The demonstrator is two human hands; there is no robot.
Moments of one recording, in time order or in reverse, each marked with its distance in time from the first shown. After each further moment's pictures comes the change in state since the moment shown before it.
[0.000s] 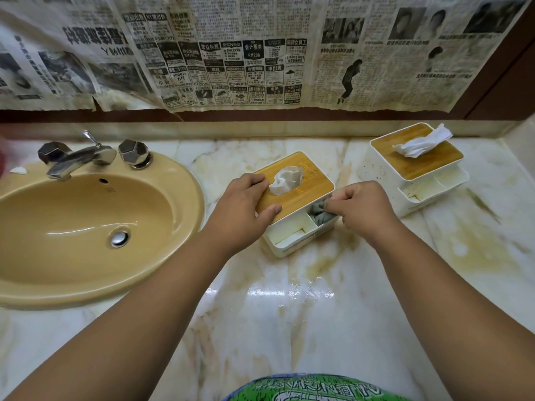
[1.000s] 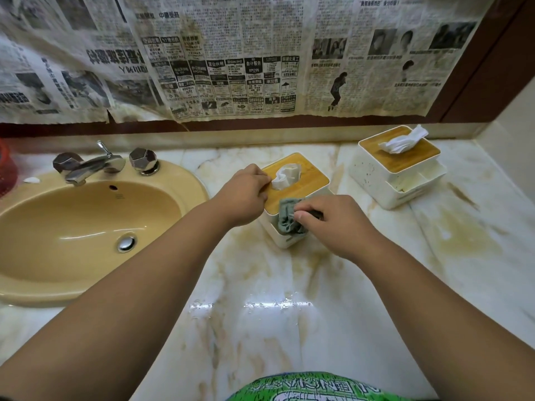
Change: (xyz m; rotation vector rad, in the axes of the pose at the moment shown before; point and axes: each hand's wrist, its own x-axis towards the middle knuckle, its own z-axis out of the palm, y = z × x) left_hand 0.017 -0.001 -0.025 0.112 -0.195 0.050; right_hand -0.078 -0.020 0.019 -0.332 -0.109 -0.467
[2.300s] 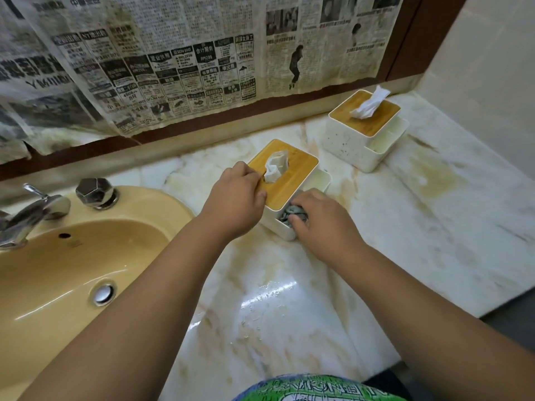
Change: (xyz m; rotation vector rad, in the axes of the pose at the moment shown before) left_hand 0.007 -0.030 0.003 0.063 0.069 0.271; right_hand -0.006 -0.025 0.077 -0.170 0.272 0.266
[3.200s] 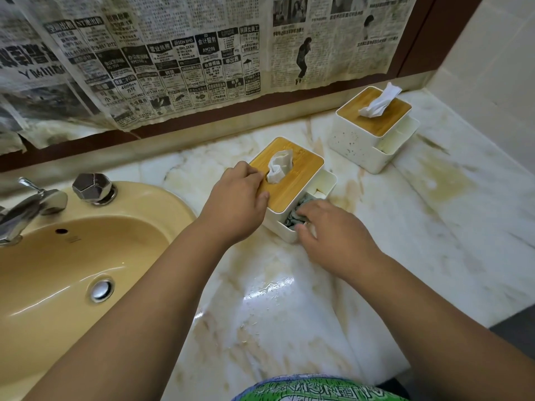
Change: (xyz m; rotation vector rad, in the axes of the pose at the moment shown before) left_hand -0.003 0.000 0.000 -0.026 0.002 -0.016; right_hand -0.008 0.001 -0.011 -0.187 -0.137 0.007
